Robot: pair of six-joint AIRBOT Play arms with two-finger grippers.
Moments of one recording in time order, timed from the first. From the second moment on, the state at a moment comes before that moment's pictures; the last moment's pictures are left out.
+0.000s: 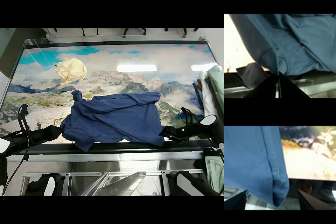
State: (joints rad) left arm 0.25 -0.57 0.55 0.87 -1.23 -1.37; right arm -0.33 -1.11 0.59 -1.05 1.21 1.24
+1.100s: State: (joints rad) left arm 0.13 -0.64 1.02 0.95 -1.25 -1.44; right arm -0.32 -0.79 0.87 -0.82 1.30 1.25
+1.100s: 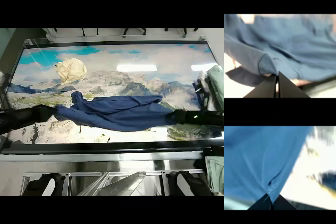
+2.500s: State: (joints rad) left arm 0.05 -0.98 1.33 1.19 -1.21 -1.63; right arm -0.28 -1.10 1.60 -1.24 1.33 1.48
